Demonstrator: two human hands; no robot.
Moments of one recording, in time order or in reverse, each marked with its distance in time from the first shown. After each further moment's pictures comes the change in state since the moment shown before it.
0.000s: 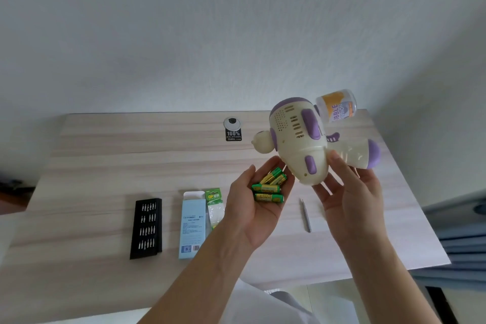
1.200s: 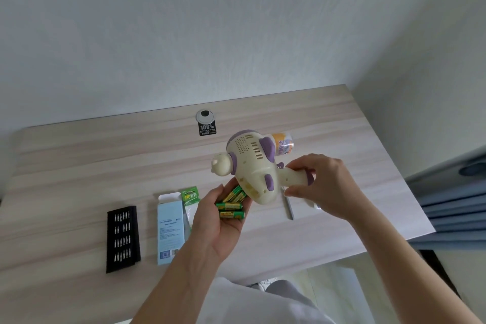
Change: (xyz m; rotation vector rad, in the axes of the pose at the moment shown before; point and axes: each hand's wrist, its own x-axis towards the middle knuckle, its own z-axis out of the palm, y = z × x) left_hand 0.032 -0.020 -0.031 0.135 0.274 0.061; right_hand 0.072 0.000 -0.087 -1.387 -0.397 -0.275
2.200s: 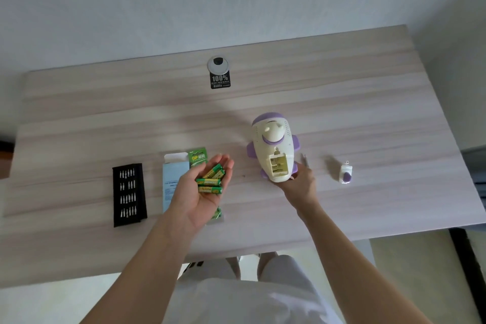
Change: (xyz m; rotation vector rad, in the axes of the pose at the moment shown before) left_hand 0.065 0.022 -0.064 0.007 0.081 0.037; right_hand 0.014 0.090 0.181 0.568 0.002 0.437
